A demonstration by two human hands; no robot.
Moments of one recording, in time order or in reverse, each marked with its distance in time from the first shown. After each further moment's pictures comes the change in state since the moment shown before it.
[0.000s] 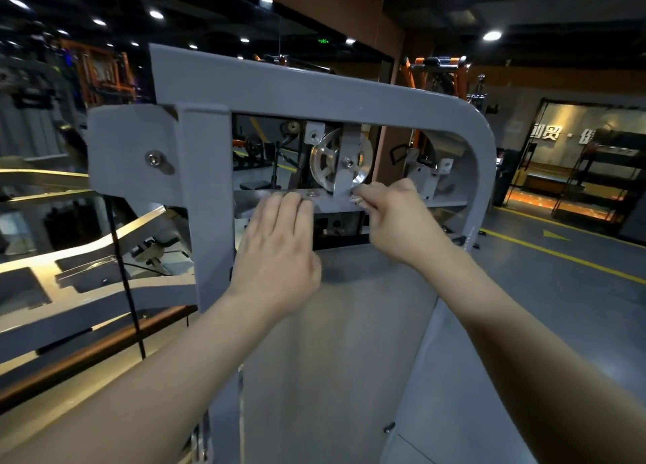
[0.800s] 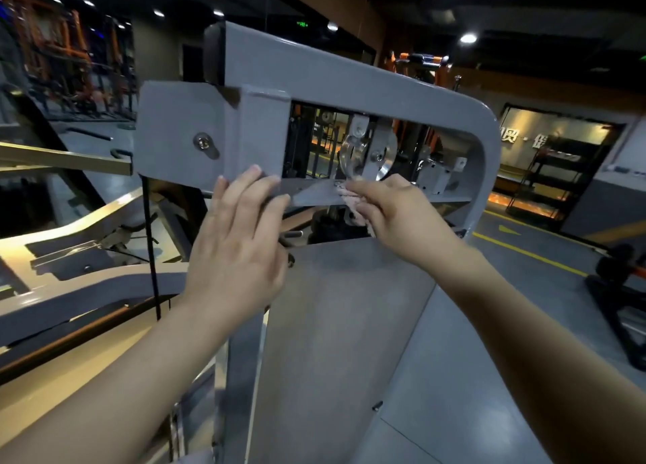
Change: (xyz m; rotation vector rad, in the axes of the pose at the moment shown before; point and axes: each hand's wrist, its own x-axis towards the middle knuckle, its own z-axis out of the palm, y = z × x) left_hand -0.047 -0.081 -0.030 -0.060 0.278 0.083; right_hand -0.002 -0.081 -0.024 0.045 -0.088 -0.011
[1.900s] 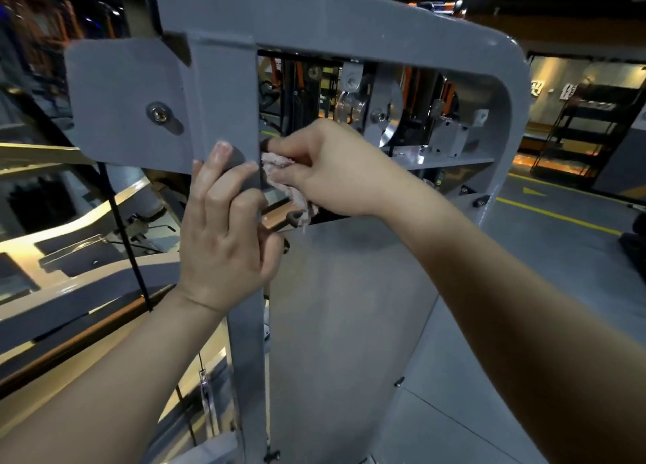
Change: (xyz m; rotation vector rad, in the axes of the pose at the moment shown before) left_hand -0.004 -0.021 0.056 -0.144 0.298 0.151; right_hand 0.057 -0.059 0.010 0.335 -0.247 0.061
